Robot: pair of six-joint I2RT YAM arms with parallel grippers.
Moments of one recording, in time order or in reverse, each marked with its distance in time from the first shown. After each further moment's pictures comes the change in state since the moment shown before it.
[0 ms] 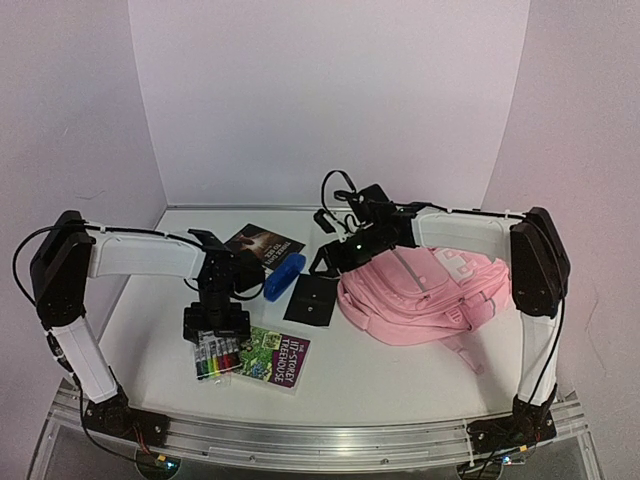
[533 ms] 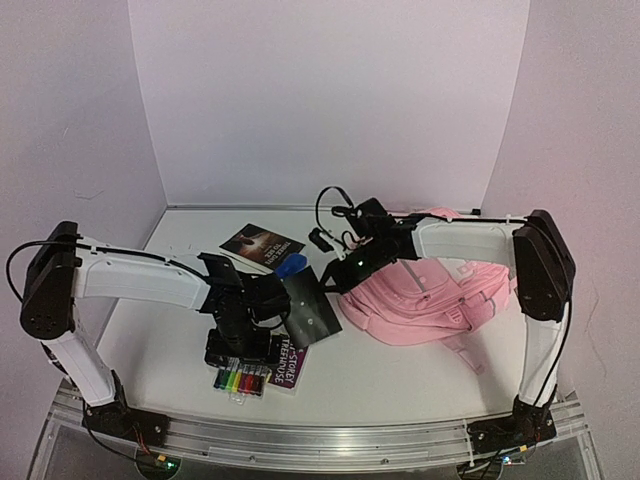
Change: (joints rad) left arm -0.239 -0.056 -0.038 0.138 0.092 -0.035; right arm 0.038 -0.045 -0.120 -0.006 -0.072 -0.065
